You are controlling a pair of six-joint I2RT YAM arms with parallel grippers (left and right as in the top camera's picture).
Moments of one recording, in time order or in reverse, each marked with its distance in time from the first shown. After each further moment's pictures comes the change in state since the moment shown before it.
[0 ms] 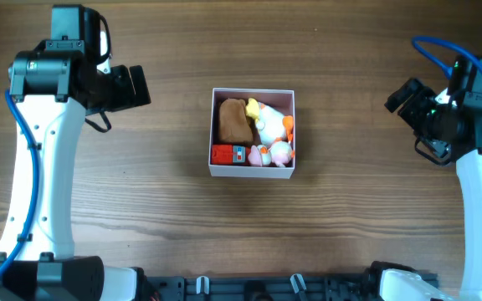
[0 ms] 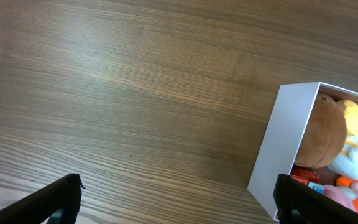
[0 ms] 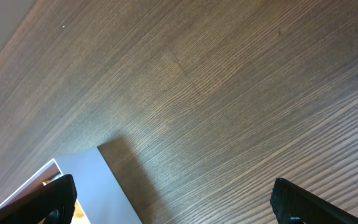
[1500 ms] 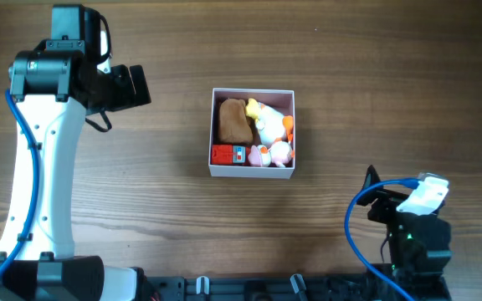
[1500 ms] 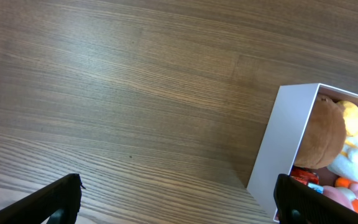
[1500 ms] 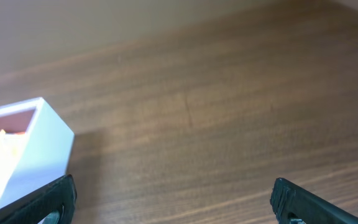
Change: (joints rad) left arm 0.000 0.001 0.000 0.003 0.000 -0.003; right arm 0.191 -1.238 -1.006 0.431 0.201 -0.351
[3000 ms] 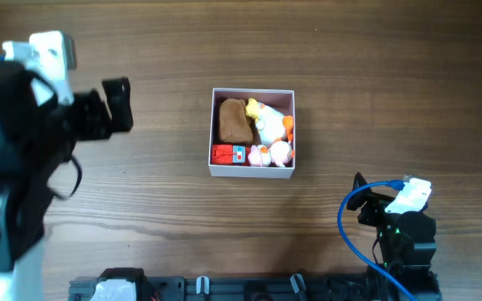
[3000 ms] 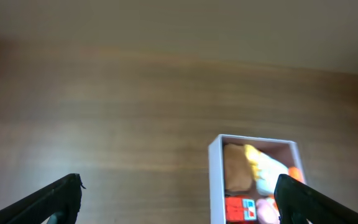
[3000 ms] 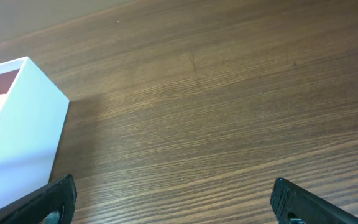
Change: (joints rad) left arm 0.000 -0.460 -0.005 0.147 0.146 0.151; right arm 0.000 -0.028 -0.116 0.005 -0.055 0.039
